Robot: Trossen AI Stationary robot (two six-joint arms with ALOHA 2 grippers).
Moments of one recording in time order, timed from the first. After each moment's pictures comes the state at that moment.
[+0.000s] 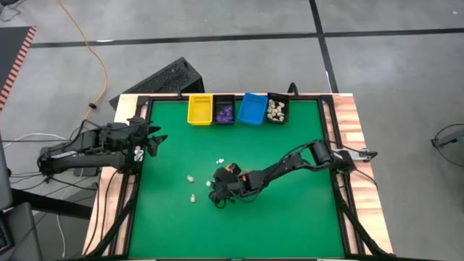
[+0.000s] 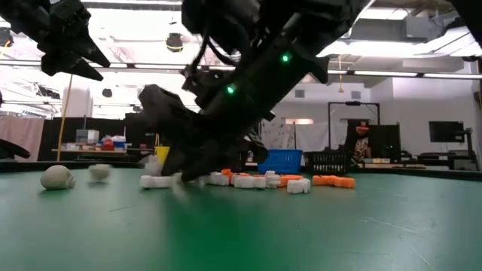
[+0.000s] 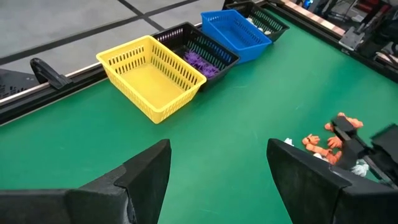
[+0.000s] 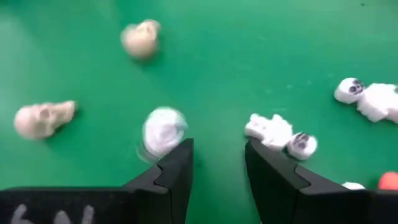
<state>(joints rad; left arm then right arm) 0.16 0.30 0.58 -0.74 -0.38 -0.45 0.27 2.20 1.45 -0.02 0.50 0.74</state>
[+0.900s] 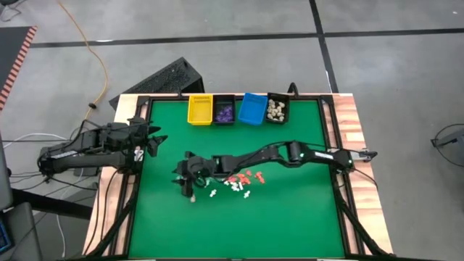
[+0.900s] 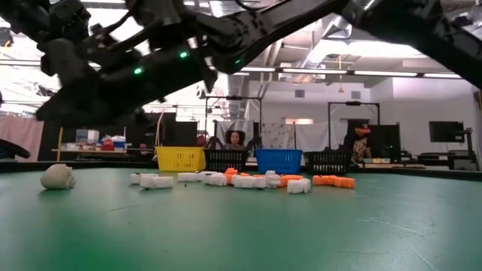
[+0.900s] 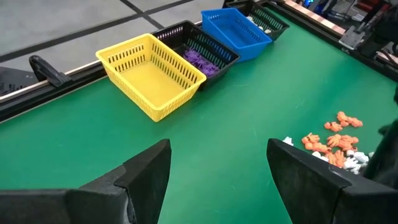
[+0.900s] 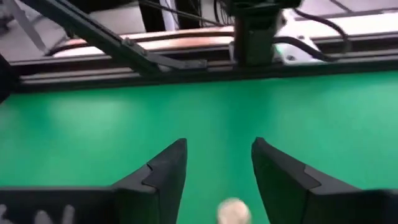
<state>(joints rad) 0.16 0.30 0.58 -0.74 -0.37 -0.46 0.09 2.54 2.09 0.13 0.02 0.12</state>
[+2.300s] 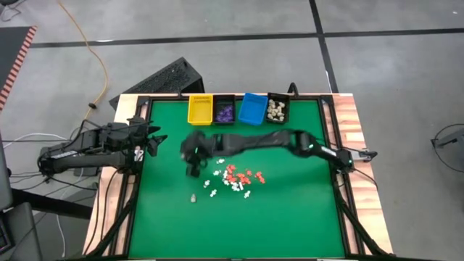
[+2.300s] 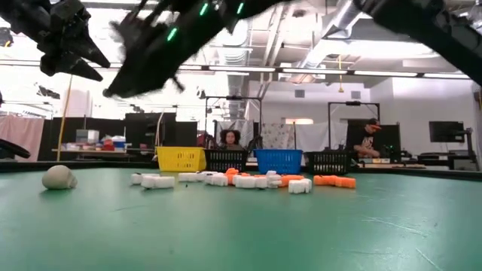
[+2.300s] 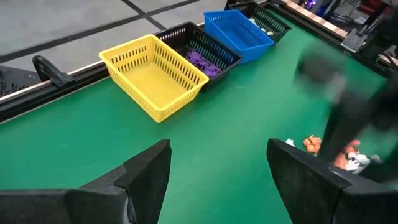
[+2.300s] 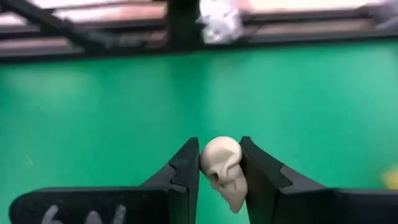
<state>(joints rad) 0.16 0.30 0.58 -0.74 -0.38 -0.47 0.01 2.38 2.23 -0.45 0.06 0.07</state>
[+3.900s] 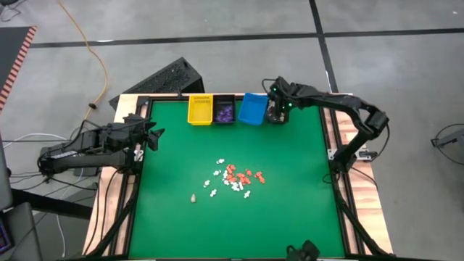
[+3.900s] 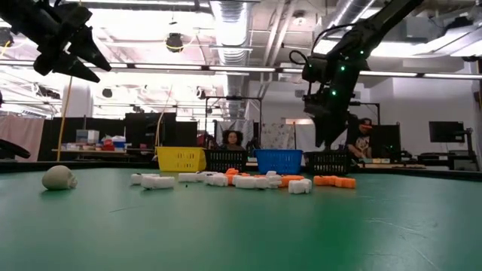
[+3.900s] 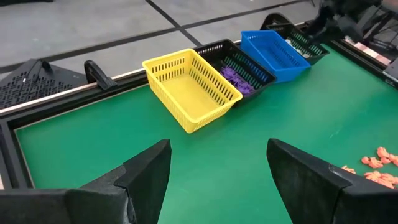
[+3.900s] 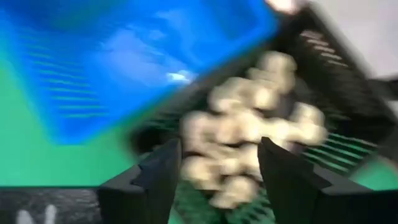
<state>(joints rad) 0.16 0.30 0.58 -0.75 -0.54 -0.52 -0.72 1.58 1.08 -0.57 0.04 0.08</state>
